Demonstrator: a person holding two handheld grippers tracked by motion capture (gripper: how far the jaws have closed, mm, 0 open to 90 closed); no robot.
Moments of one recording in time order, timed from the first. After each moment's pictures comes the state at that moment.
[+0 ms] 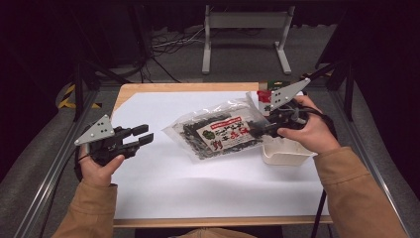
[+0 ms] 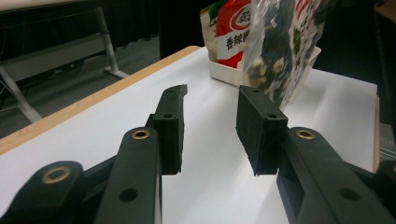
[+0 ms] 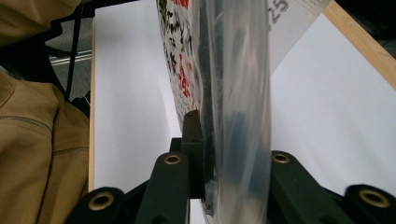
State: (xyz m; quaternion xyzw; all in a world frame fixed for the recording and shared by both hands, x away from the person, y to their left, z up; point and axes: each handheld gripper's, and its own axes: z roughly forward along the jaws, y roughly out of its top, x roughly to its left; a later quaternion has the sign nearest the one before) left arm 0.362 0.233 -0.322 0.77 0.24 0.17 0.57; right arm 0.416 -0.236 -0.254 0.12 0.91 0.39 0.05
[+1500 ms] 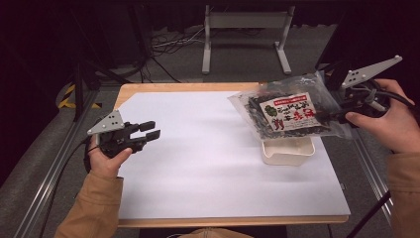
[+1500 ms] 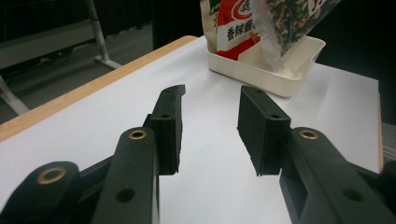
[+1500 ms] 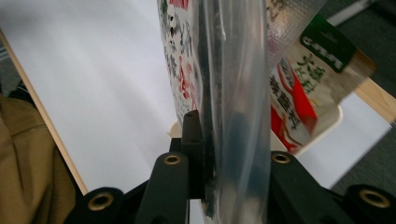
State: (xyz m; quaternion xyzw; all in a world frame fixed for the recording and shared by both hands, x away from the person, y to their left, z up) left arm 0.386 0.221 -0.328 0.78 0.24 0.15 0.56; right arm 0.382 -0.352 -0.183 0.30 0.89 0.30 0.14
